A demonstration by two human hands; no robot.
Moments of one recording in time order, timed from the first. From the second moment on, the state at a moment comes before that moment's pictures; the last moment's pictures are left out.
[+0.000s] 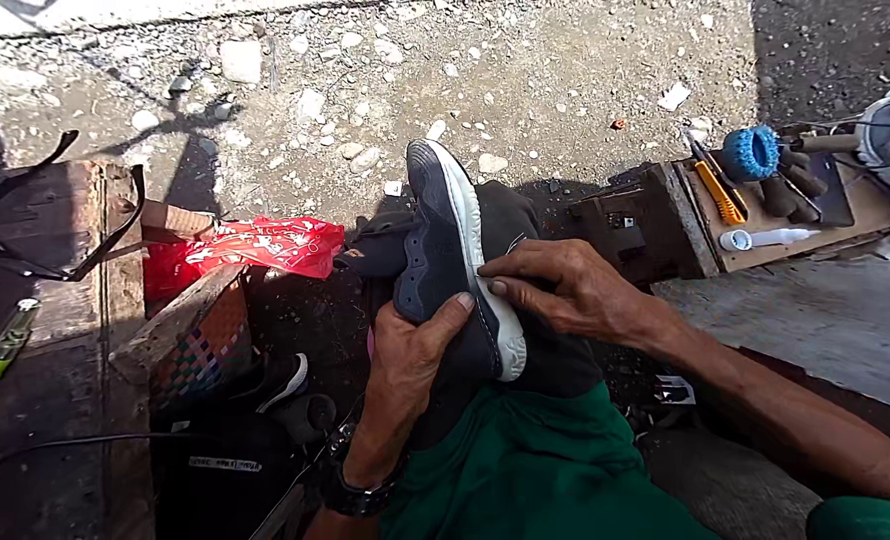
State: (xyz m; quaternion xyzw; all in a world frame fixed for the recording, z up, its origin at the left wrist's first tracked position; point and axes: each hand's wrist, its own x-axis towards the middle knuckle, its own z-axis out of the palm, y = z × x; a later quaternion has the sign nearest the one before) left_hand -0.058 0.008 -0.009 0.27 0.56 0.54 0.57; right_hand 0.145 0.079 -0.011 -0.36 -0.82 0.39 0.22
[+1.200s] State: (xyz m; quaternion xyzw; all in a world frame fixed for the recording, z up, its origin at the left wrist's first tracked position) left_hand -0.054 0.008 -0.018 0.28 0.55 0.55 0.56; right_hand 0.123 0.095 0.019 -0.37 -0.90 0.24 0.07
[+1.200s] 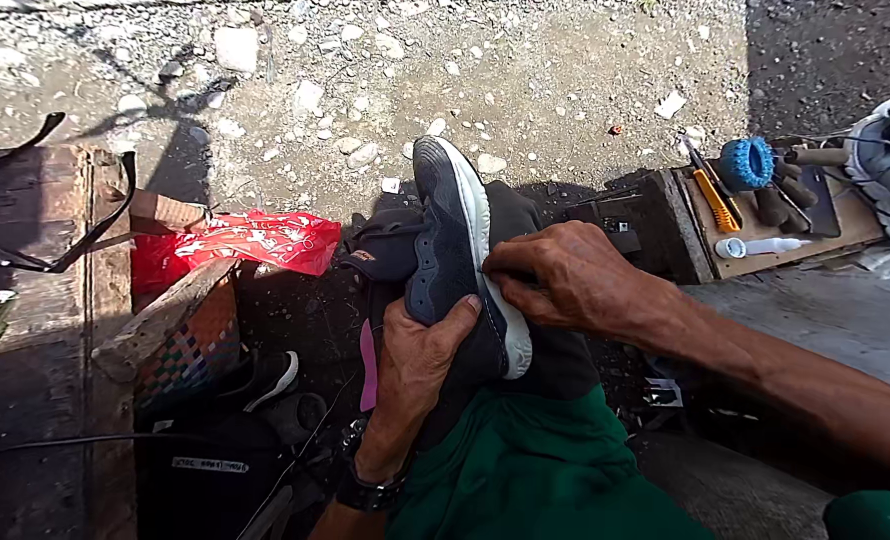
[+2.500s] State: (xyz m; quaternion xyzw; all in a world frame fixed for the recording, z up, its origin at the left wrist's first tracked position) left_hand -0.076 0.009 -0.019 0.37 0.53 0.50 0.58; right_hand 0.112 0.112 0.013 -0.30 -0.93 0.23 0.06
